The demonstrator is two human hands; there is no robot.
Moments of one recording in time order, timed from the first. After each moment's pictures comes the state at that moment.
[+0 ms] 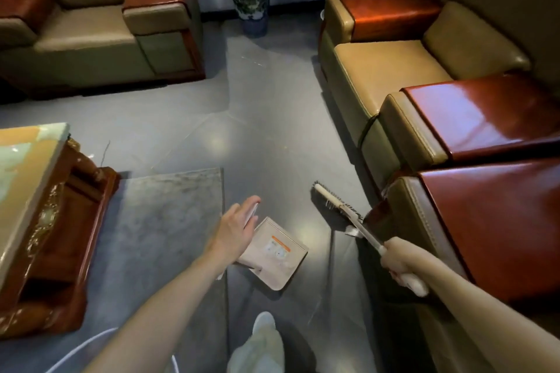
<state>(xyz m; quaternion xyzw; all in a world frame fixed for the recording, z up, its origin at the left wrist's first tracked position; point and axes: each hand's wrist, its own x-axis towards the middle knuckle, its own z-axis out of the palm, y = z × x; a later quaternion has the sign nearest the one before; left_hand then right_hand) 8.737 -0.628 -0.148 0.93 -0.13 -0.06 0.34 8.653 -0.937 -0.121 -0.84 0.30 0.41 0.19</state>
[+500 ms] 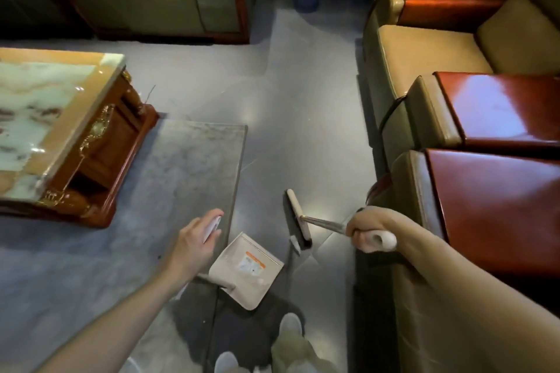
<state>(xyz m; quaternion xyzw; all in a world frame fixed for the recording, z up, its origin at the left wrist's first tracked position) 8.497 -0.586 -0.141 0.95 0.03 -0.04 0.32 8.565 -0.914 -0.087 -0.80 0.21 0.47 0.31</state>
